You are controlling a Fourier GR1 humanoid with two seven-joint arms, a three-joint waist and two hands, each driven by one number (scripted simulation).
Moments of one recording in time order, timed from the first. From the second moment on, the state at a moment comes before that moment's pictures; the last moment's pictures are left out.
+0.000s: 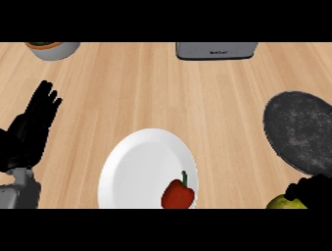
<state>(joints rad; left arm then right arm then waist) -0.13 0.17 0.11 -1.65 0.11 0.07 0.26 0.23 -0.88 0.42 -2.36 1.00 -0.11 0.33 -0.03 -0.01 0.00</state>
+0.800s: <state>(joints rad) -0.18 0.17 0.10 -1.61 0.10 0.06 0.27 0.02 -0.87 -0.07 -1.85 0.39 -0.07 -0.06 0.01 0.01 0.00</state>
